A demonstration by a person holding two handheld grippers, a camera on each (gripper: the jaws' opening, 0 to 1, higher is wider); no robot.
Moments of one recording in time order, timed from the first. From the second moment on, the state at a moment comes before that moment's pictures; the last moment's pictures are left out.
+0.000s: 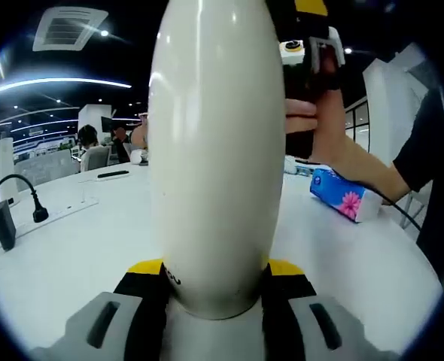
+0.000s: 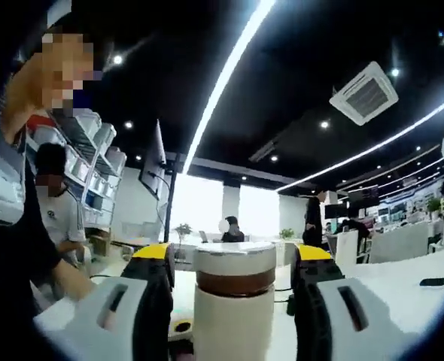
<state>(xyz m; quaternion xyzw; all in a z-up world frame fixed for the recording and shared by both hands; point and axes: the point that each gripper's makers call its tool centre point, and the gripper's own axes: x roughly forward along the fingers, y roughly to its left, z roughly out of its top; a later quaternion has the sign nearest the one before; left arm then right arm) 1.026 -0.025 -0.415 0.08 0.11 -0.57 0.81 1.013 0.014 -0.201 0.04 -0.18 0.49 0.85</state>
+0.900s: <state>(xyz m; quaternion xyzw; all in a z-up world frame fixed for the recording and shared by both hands) 1.024 -0.024 -0.415 0.08 0.11 -0.57 0.81 1.007 0.009 -0.213 -0.02 -0.14 0.29 0.95</state>
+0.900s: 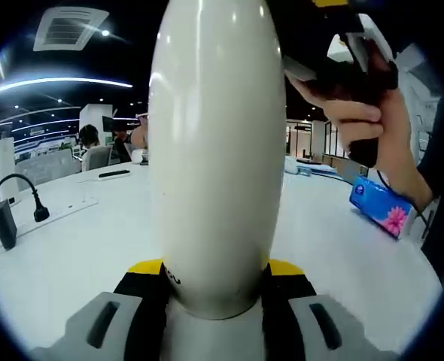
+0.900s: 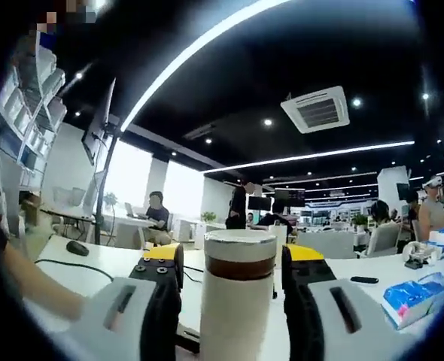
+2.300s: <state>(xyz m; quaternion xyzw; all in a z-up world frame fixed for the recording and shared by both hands) 1.033 -0.023 -0.416 0.08 0.11 -0.57 0.81 1.019 0.008 -0.201 -0.01 -0.18 0.37 0.91</state>
